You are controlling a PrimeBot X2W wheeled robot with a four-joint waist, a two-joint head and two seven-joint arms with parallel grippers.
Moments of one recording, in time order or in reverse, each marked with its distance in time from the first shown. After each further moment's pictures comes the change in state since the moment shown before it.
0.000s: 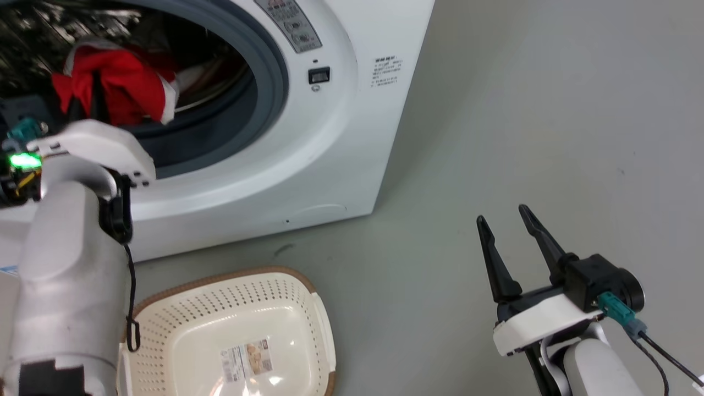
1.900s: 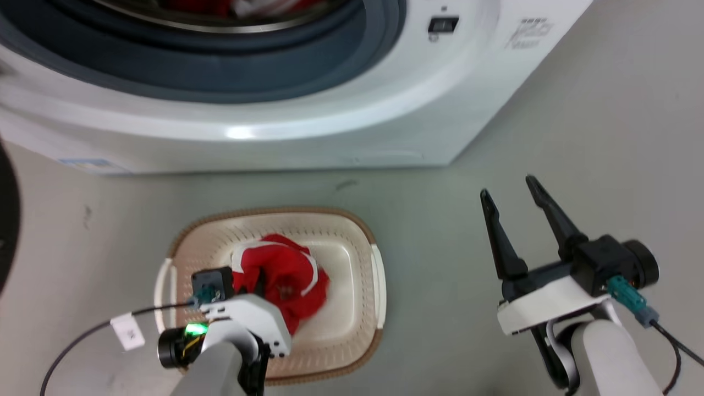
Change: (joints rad) left arm 0.451 -0.233 -0.250 0.010 -0.195 0.037 0.000; right arm -0.006 -0.013 -0.004 -0.098 -0.051 0.000 0.029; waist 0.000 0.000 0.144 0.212
